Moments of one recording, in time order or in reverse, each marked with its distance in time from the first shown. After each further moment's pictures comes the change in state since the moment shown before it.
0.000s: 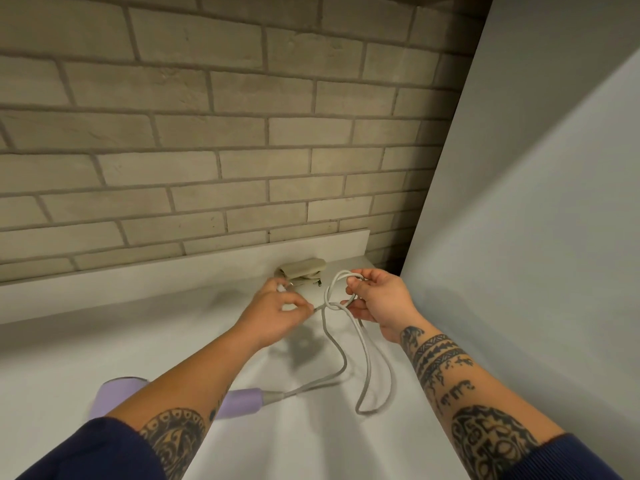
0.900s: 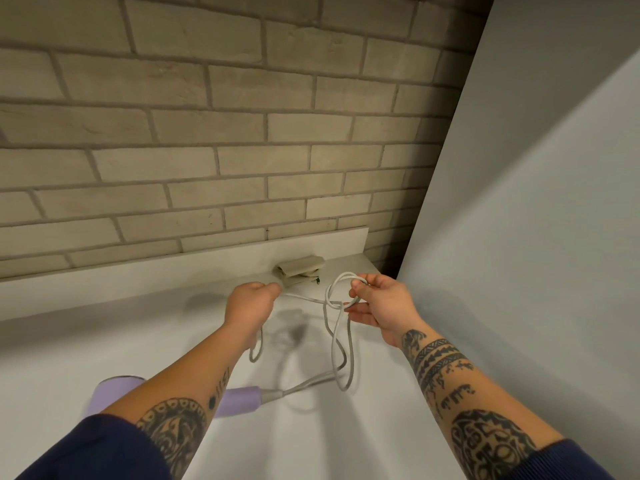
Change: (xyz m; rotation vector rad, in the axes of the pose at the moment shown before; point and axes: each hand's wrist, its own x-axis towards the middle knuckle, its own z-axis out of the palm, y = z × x) left_hand 0.014 -0.010 -0.008 -0.406 0.307 -0.401; right_hand 0.006 0.014 -0.007 0.022 0.030 0.051
